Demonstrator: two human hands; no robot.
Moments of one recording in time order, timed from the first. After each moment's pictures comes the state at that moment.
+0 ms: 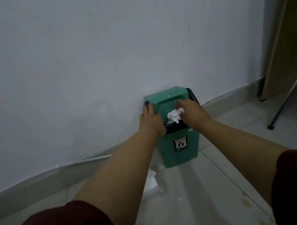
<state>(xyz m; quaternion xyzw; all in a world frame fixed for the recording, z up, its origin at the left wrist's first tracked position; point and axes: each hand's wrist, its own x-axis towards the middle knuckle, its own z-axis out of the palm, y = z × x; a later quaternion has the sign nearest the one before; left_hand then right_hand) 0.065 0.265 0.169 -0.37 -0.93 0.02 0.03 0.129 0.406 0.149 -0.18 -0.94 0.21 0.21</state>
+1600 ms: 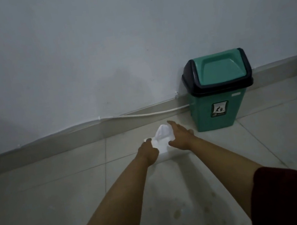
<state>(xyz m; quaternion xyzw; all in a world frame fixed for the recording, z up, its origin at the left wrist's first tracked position) 0.084 0.066 0.030 -0.14 -0.93 -0.25 -0.21 0.105 0.225 0.011 -0.13 -0.94 0.30 -0.07</state>
